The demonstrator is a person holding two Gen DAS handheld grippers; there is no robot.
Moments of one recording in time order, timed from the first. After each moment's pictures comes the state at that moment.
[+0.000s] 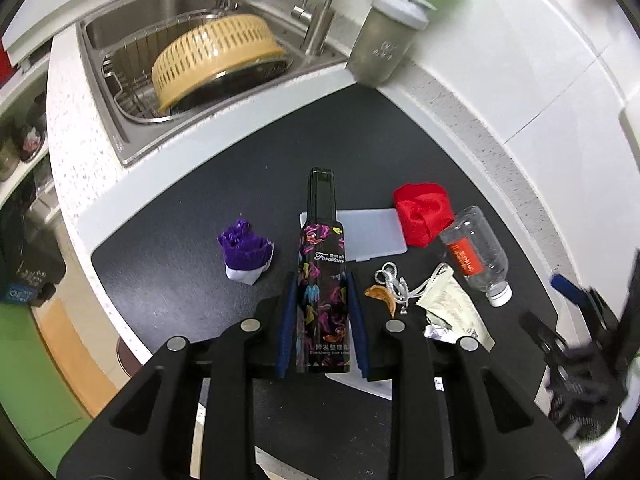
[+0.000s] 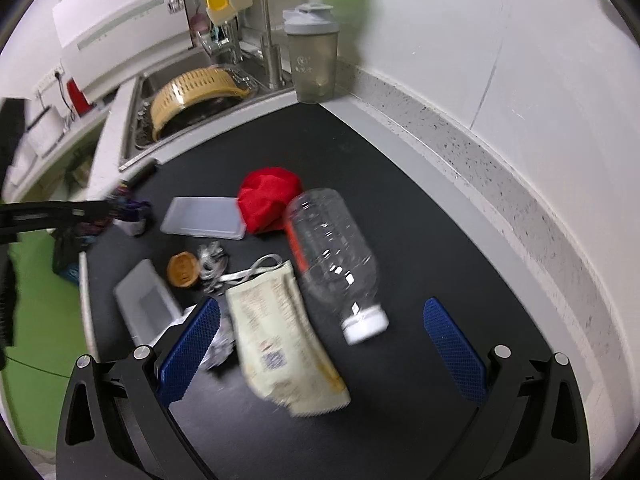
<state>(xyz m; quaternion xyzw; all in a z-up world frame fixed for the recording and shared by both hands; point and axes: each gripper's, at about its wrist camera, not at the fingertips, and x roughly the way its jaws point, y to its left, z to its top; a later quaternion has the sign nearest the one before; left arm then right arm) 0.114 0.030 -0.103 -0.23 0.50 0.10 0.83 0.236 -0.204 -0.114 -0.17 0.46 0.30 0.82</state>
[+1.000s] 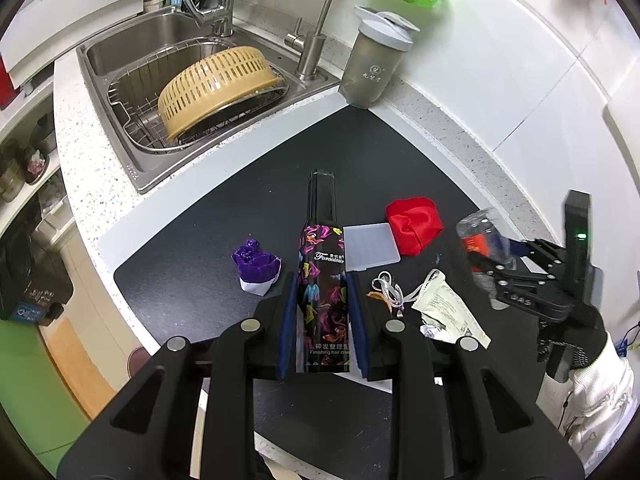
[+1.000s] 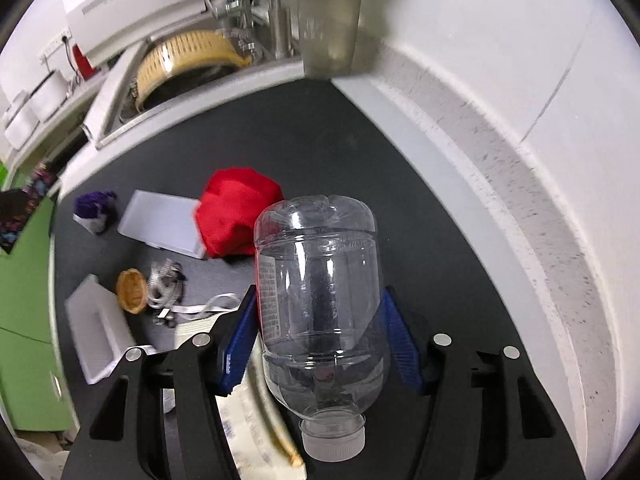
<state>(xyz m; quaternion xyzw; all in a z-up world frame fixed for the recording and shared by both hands) 0.097 0.033 -0.077 -0.21 0.48 0.10 0.85 0.291 -0.176 -0.142 -0.20 0.48 0.33 0.79</state>
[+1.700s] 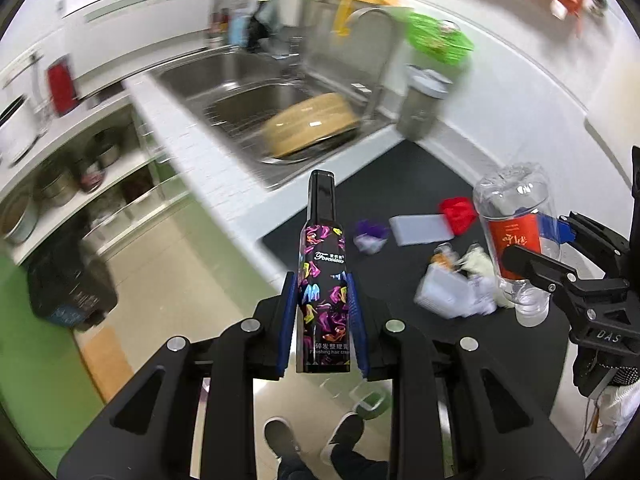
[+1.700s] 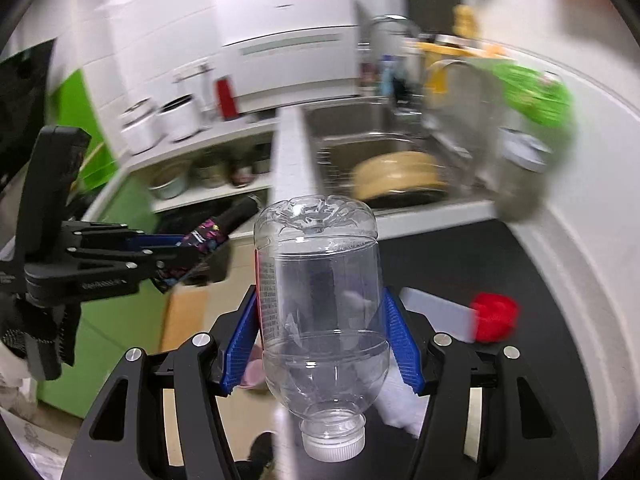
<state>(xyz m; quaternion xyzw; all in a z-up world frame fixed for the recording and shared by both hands) -0.076 0.096 -0.034 -0.18 0.42 0.17 0.87 0.089 -0.049 -0.024 -0.17 0.35 0.53 0.76</state>
